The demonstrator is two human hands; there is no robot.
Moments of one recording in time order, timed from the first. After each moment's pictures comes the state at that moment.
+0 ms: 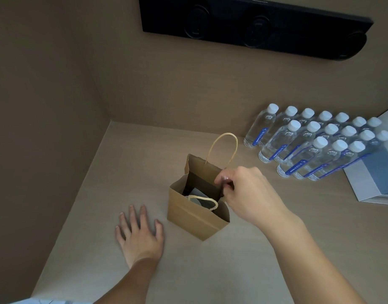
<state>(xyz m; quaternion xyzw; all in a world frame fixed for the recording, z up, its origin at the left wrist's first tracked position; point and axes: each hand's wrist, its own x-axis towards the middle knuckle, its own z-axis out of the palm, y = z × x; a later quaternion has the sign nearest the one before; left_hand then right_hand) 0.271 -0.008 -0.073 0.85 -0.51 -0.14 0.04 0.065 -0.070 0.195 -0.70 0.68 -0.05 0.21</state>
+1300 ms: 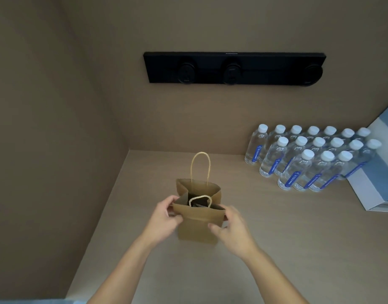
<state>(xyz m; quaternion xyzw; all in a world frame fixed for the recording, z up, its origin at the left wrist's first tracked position) 0.251 -0.046 0.096 0.57 -0.52 -0.52 0.37 0.041 -0.023 0.104 -0.61 0.63 -0.26 0.41</state>
